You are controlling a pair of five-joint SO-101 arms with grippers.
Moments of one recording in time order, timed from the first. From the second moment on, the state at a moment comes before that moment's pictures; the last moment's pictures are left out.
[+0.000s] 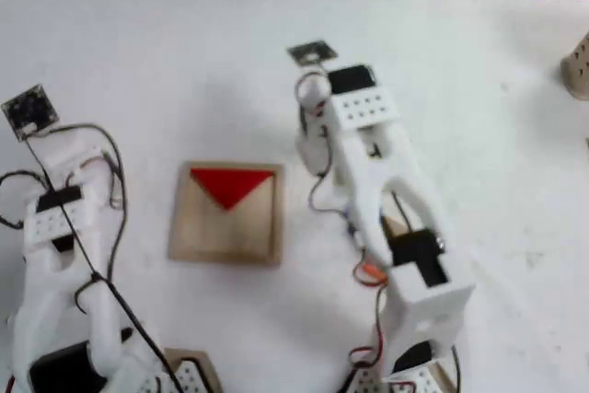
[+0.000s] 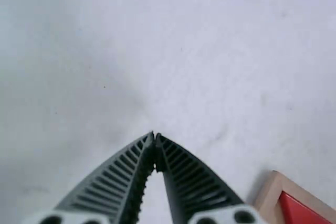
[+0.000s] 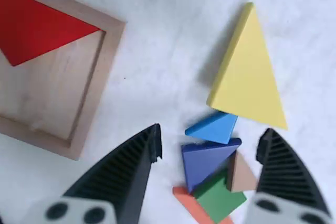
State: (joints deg) left arm -25.7 -23.0 55.4 29.7 13.7; right arm -18.5 18.1 -10.2 88.1 10.6
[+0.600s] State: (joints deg) left arm -25.7 -23.0 55.4 29.7 13.7; right arm -13.3 34.0 -10.3 77.2 22.7
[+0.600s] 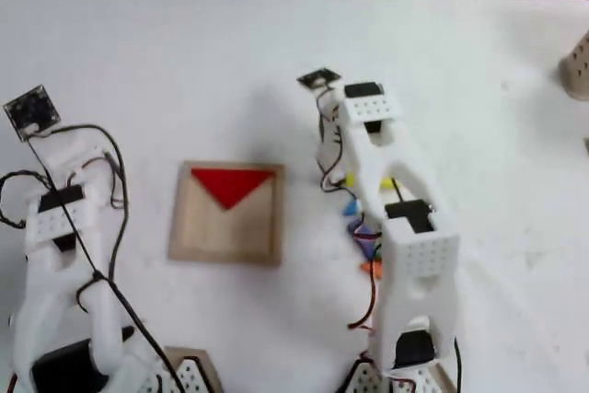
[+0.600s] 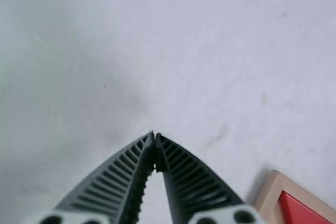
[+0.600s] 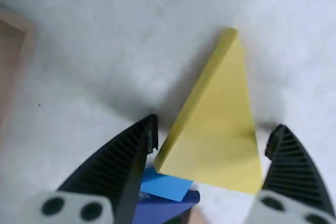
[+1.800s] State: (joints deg) left arm -25.7 -23.0 55.4 29.7 13.7; right arm -9.0 34.9 -11.3 76.7 24.4
